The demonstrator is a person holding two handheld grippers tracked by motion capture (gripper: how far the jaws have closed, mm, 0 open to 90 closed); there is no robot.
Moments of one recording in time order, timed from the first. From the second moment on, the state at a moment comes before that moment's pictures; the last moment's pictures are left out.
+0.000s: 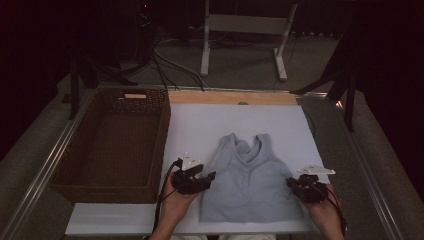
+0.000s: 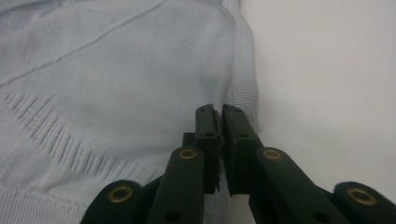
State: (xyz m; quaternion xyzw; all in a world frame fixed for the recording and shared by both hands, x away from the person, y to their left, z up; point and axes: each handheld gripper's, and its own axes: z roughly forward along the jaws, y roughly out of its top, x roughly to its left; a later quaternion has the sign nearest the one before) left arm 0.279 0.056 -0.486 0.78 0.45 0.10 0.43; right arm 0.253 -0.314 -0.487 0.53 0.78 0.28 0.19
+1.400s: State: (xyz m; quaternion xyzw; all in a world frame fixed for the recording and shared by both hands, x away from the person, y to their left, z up) left arm 0.296 0.033 -0.494 0.78 0.45 0.06 0.42; right arm 0.239 -0.322 -0.484 0.53 0.78 0.26 0.21
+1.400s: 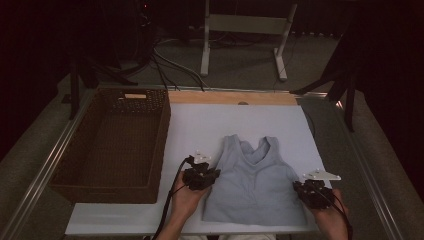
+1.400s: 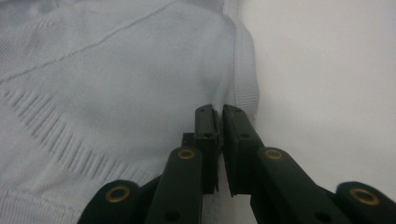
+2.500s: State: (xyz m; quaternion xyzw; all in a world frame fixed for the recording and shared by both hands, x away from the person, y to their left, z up) left arm 0.325 0.034 -0.509 0.78 0.50 0.03 0.38; right arm 0.237 -0.322 -0.483 0.53 0.78 0.27 0.22
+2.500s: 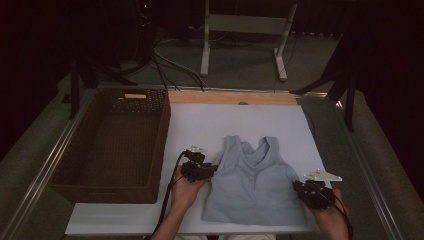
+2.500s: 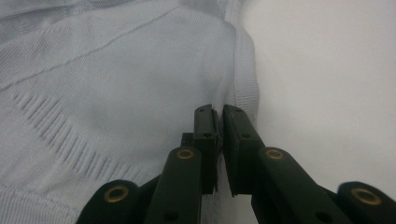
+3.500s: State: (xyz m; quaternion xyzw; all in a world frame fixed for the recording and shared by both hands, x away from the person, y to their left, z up) left arm 0.334 0.064 -0.490 0.75 0.55 0.11 0.36; right arm 0.268 -0.294 -0.482 0.51 0.78 0.29 0.22
